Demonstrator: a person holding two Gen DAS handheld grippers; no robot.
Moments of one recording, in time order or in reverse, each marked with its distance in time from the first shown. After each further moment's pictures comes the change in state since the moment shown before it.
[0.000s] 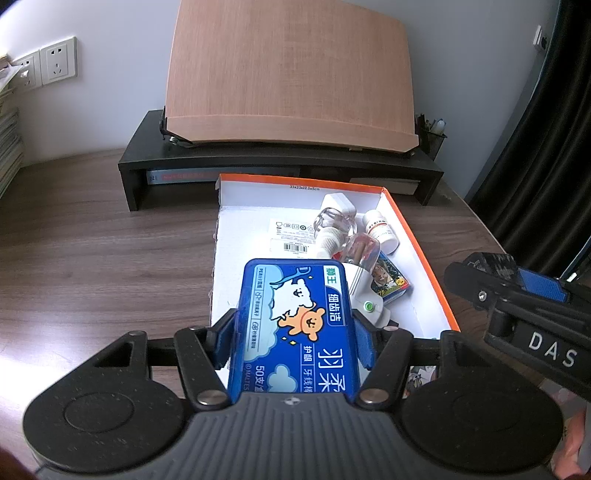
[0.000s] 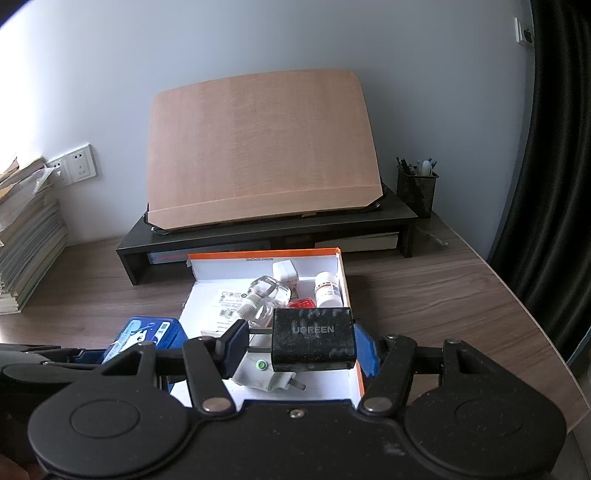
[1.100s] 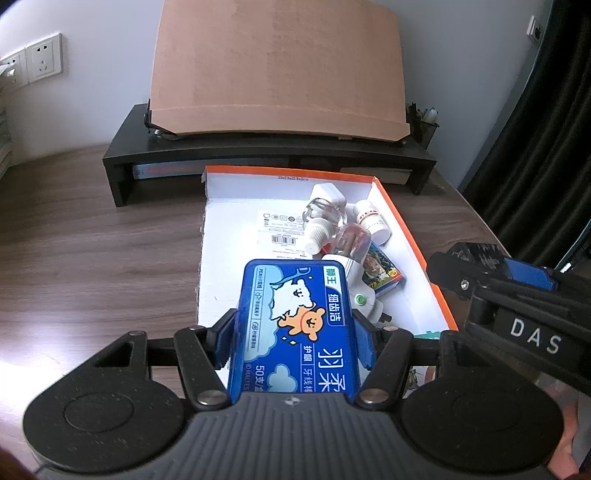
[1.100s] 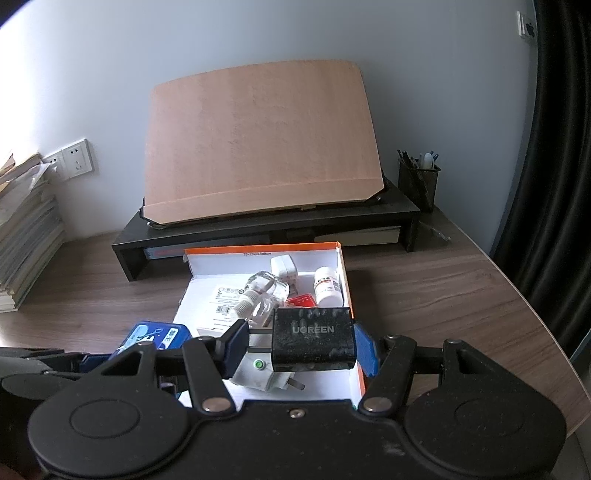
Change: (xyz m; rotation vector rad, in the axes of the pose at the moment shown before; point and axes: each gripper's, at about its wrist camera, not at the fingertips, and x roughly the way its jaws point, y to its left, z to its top) left arm 0.009 -0.006 -0.001 0.017 0.027 -0.022; right arm 0.013 -0.001 0.002 0.000 0.025 0.001
